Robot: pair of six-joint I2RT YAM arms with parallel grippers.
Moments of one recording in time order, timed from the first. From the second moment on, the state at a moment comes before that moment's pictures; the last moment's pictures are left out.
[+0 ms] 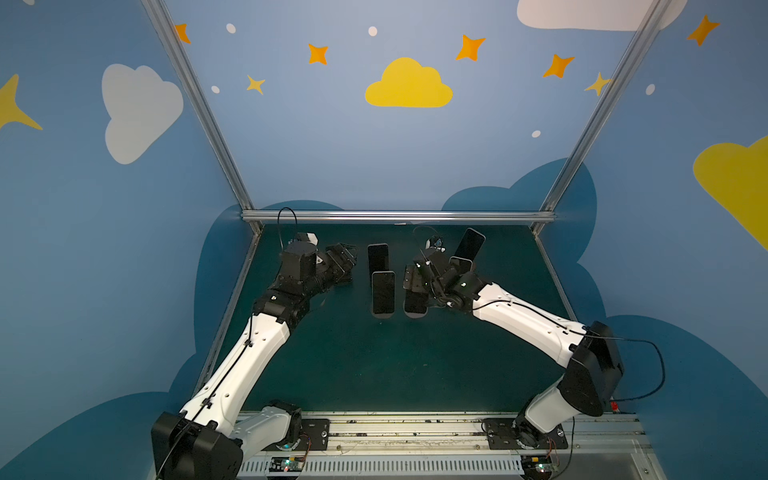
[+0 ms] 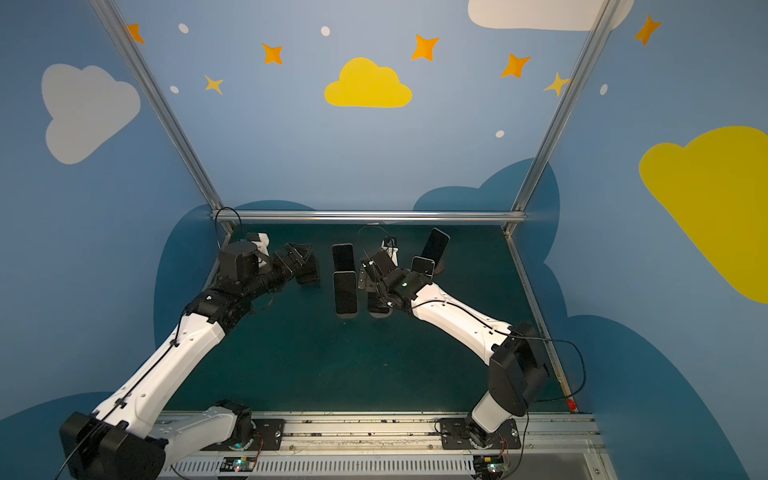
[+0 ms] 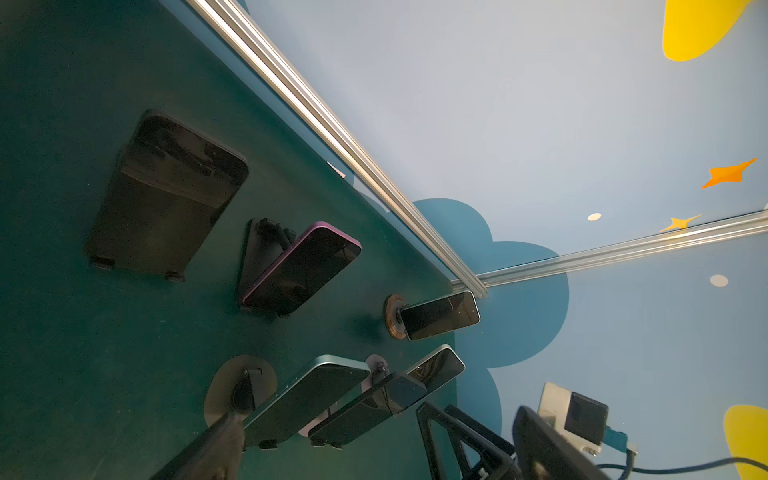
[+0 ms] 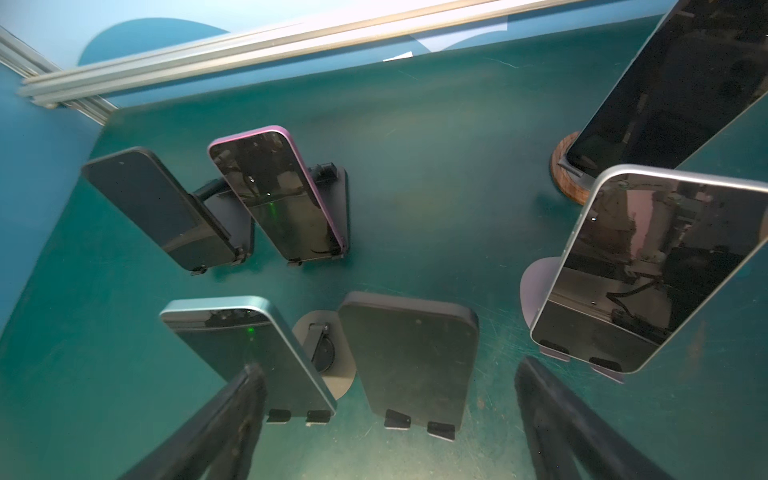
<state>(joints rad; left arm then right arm) -0.28 1.14 1.03 -0.30 0.19 -0.97 0.84 1.61 1.34 -0.50 0.43 0.65</state>
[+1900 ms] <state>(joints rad) -0.28 1.19 1.03 -0.29 0.26 -0.99 0.85 1.76 1.33 -0.43 0.58 0.73</state>
